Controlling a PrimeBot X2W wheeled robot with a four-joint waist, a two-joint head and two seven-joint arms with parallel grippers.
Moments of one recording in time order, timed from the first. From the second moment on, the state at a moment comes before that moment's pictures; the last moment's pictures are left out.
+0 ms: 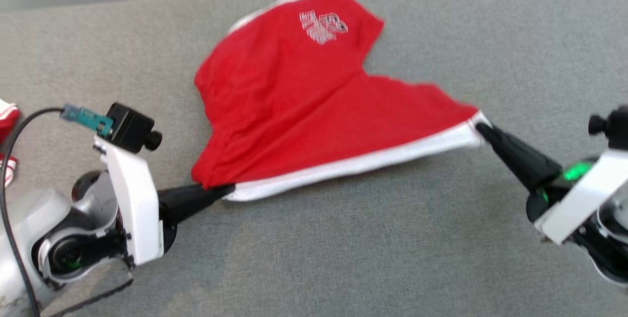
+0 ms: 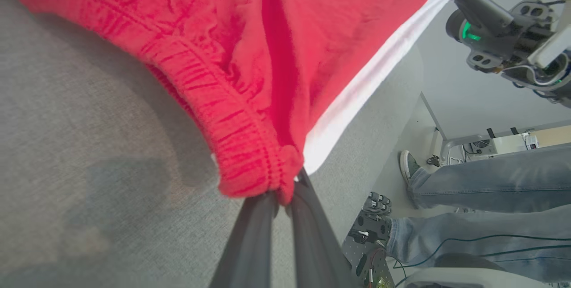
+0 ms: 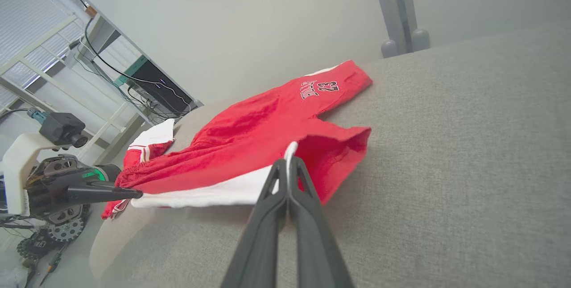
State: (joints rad) left arm -0.84 0.86 -1.15 -0.04 -1.58 -0.13 0.41; right arm -0.76 -0.84 1.11 0.02 1.48 0.13 -0.26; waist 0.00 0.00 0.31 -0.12
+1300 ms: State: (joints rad) left arm -1.03 0.69 -1.07 0.24 -1.86 -0.11 0.64; right arm -1.09 -0.77 1.08 0.25 1.47 0.13 0.06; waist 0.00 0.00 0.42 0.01
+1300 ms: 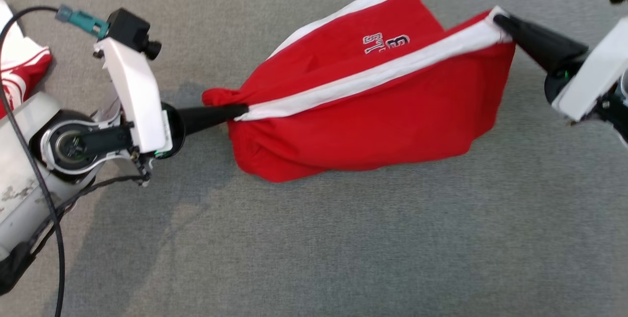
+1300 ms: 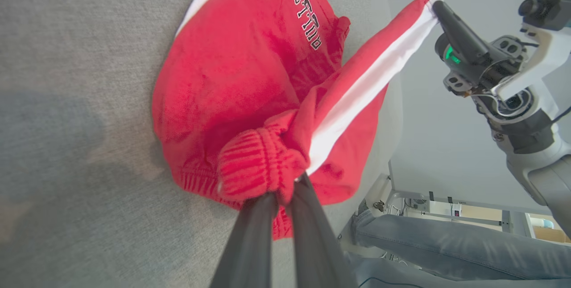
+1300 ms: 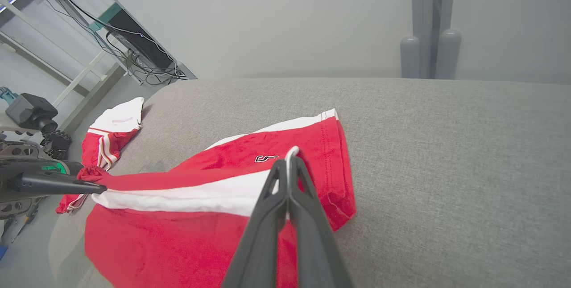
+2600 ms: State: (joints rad) left arm -1.13 0.58 -0.96 0.34 -1.85 -0.13 0.67; right arm -1.45 -0.57 1.22 0.63 1.43 0.13 0.04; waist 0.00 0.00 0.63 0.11
